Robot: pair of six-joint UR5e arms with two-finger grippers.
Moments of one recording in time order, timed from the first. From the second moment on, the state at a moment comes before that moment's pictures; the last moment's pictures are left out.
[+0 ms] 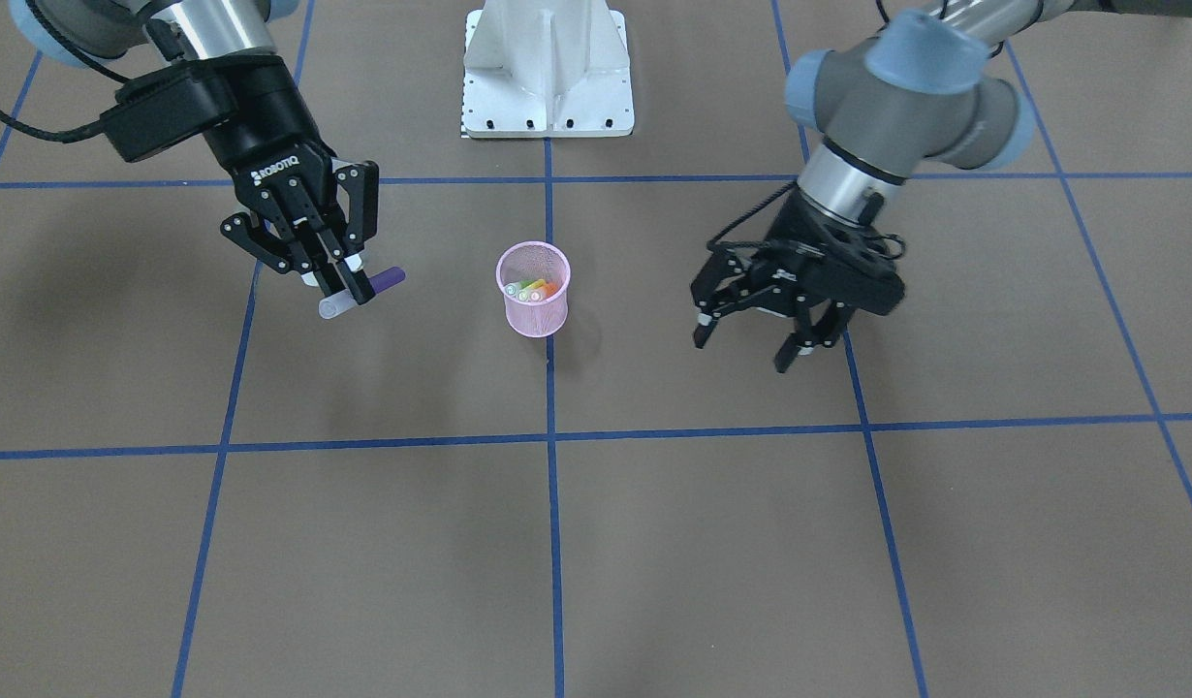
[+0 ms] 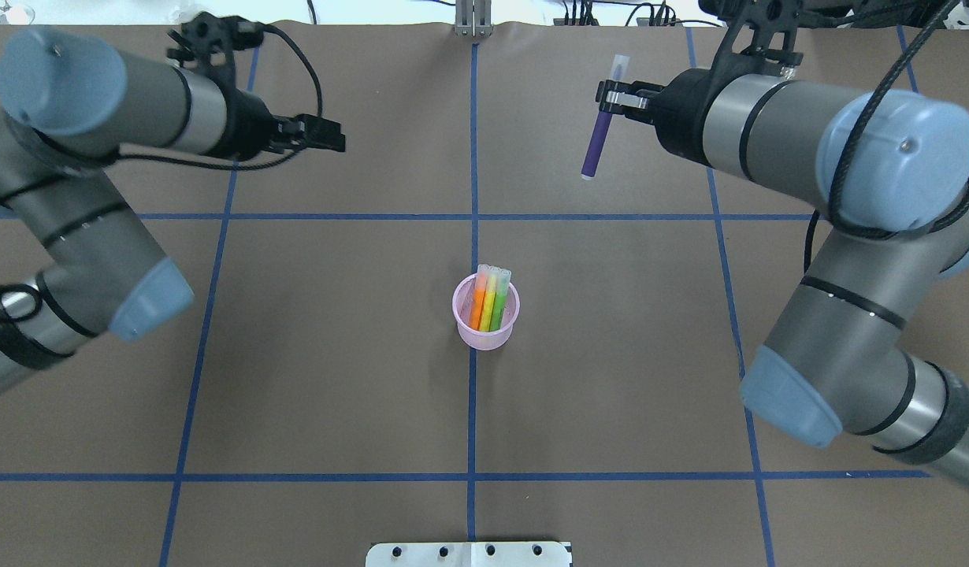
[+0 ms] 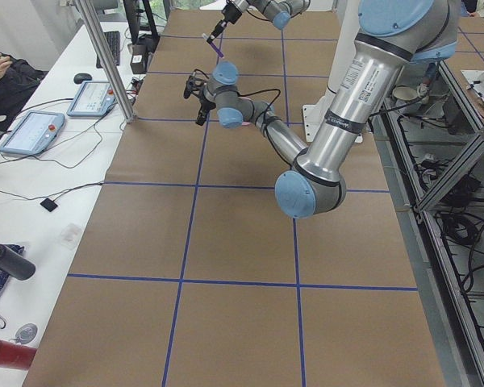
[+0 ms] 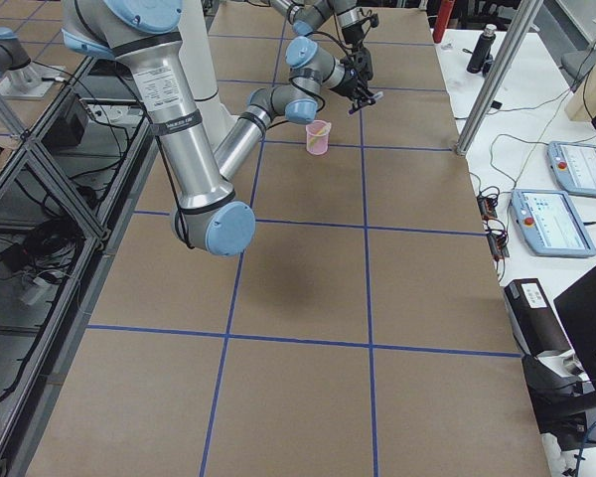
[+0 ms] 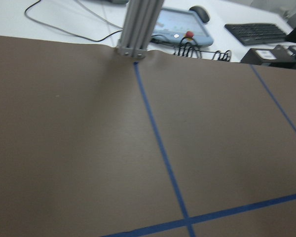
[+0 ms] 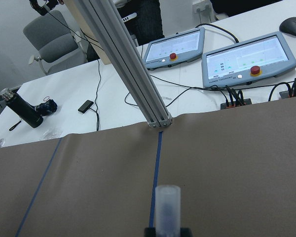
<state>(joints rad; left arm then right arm) -0.88 -2.05 -1.72 -2.08 -2.01 -1.04 0.67 -1.15 2.02 -1.07 1.44 1.21</state>
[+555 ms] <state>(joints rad) -1.02 -2.03 -1.69 -1.93 -2.16 -0.85 0.36 -1.10 1.98 -1.07 0.99 1.19</state>
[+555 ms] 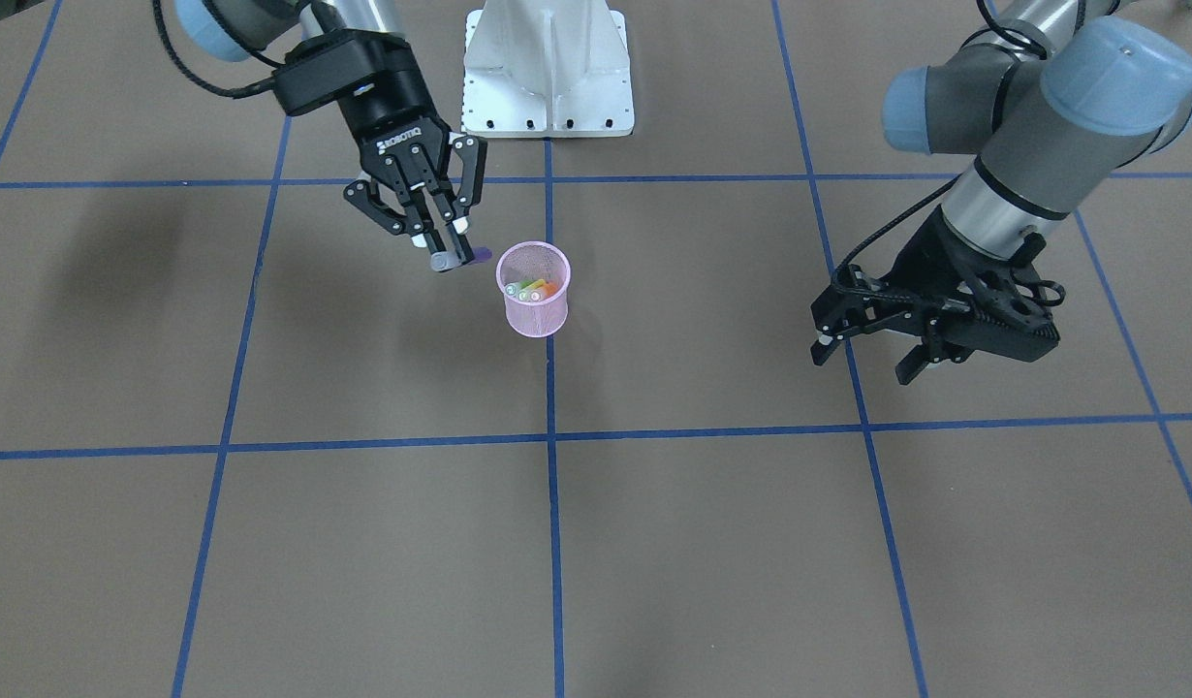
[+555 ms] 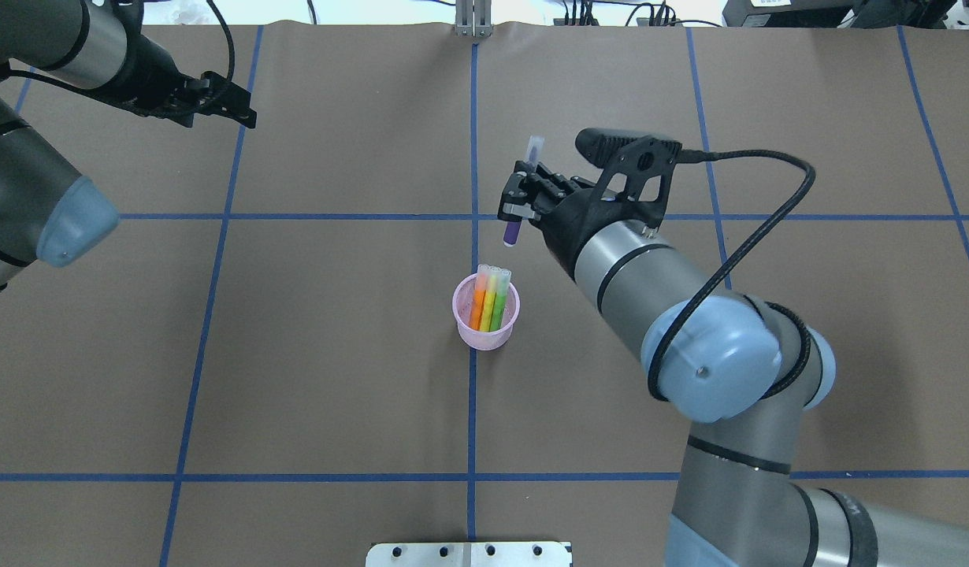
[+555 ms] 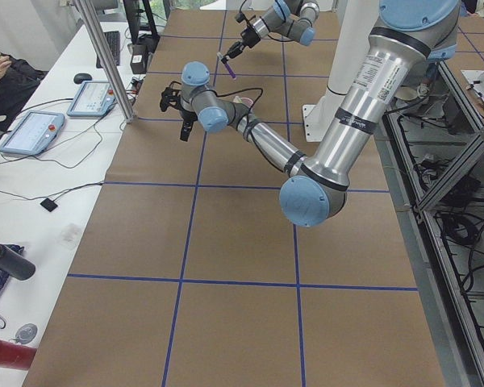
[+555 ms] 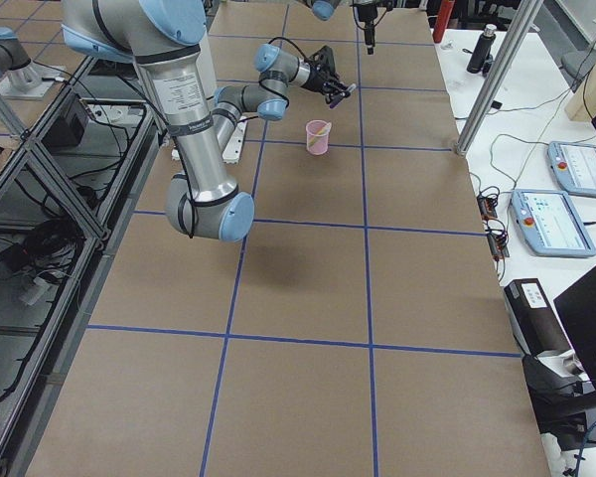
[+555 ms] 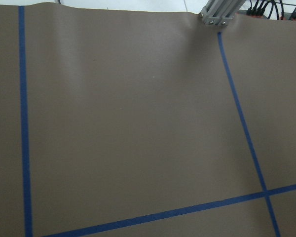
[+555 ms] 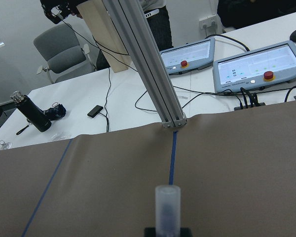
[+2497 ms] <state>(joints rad) -1.06 -2.02 -1.58 -1.94 -2.16 -0.74 0.24 -1.04 1.72 -0.91 0.94 1.04</state>
